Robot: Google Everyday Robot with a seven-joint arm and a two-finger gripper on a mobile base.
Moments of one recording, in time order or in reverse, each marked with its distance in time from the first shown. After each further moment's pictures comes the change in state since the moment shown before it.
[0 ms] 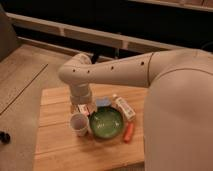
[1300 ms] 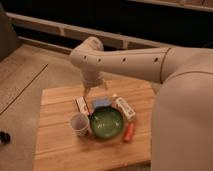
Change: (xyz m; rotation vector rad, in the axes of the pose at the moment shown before) arm -0.086 -0.088 -0.061 0.099 -0.179 -0.289
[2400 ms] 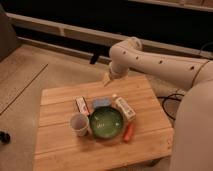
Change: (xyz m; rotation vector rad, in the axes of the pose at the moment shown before) arm -0.031 -0.100 0.054 -0.150 -0.197 -0.040
